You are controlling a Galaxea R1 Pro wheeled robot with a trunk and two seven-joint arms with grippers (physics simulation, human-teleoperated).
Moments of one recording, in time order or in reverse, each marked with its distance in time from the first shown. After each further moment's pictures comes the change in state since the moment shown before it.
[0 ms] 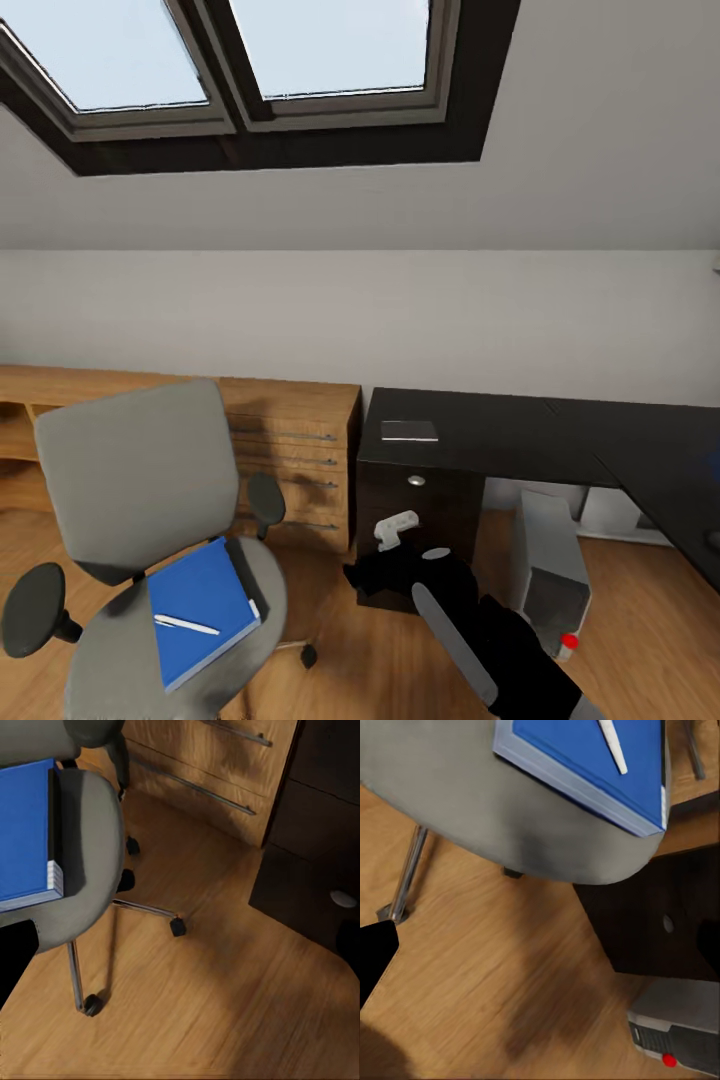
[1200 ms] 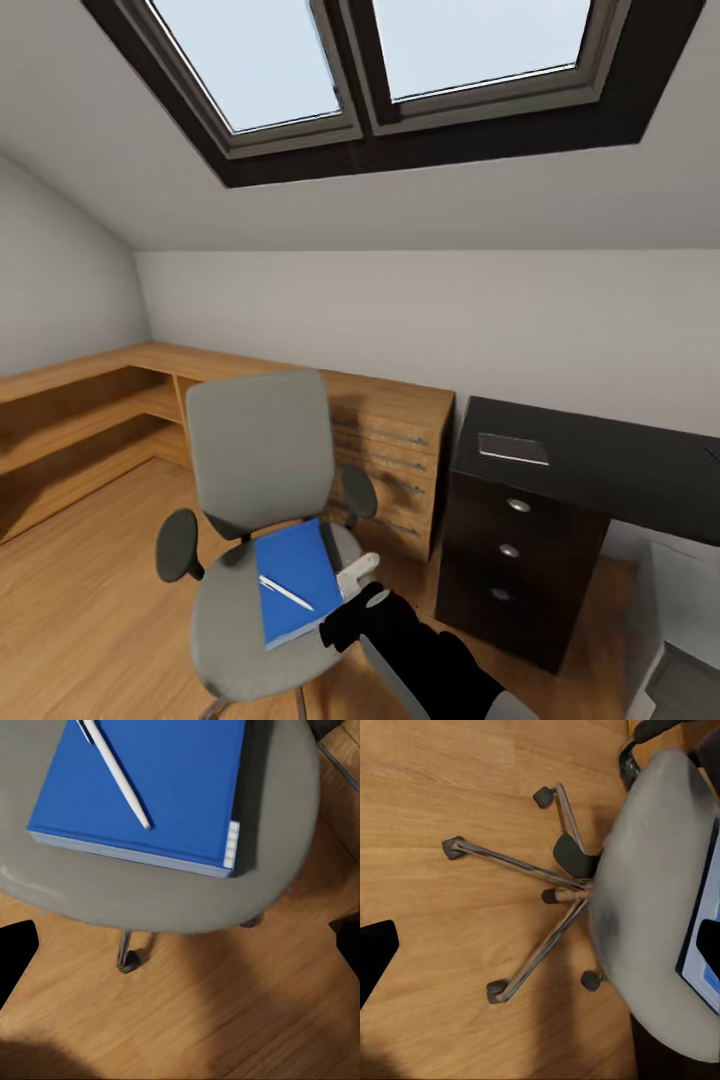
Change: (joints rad) left arm -0.025 0.069 0.129 -0.022 0.106 0.075 0.146; right arm -0.049 0.156 0.157 0.428 0.158 -0.134 0.013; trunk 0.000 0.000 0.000
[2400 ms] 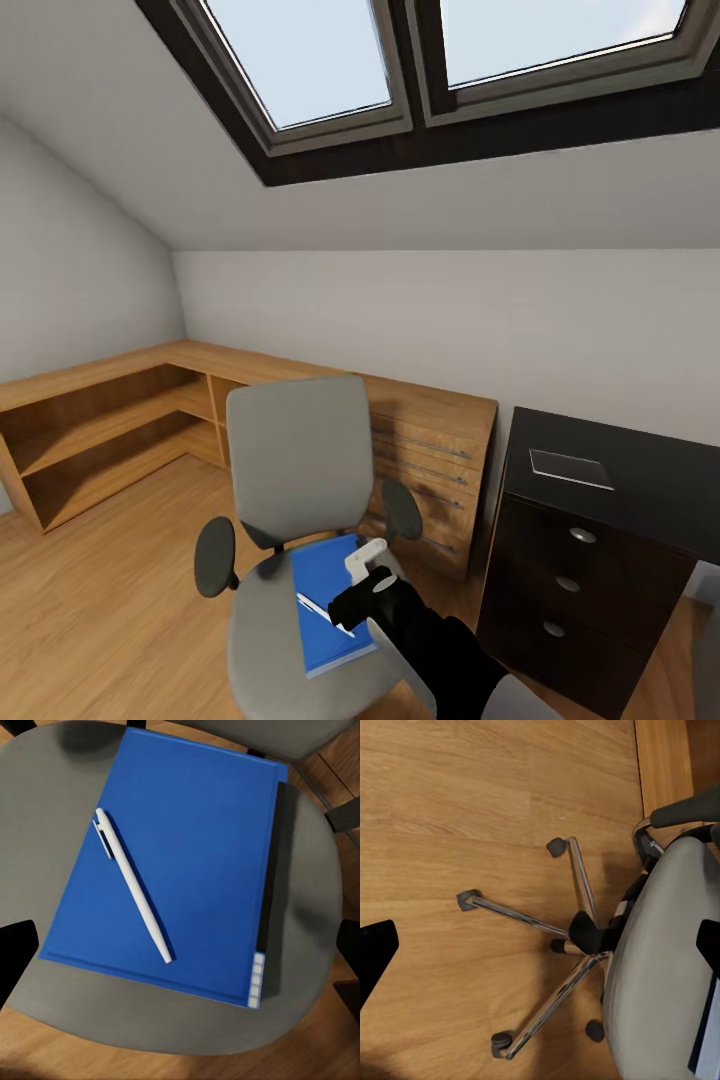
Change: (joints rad) left arm -0.001 0.014 -0.001 -0.002 0.000 -0.006 0.001; right arm -0.033 -0.016 -0.017 0.002 0.003 -0.018 -0.013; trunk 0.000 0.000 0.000
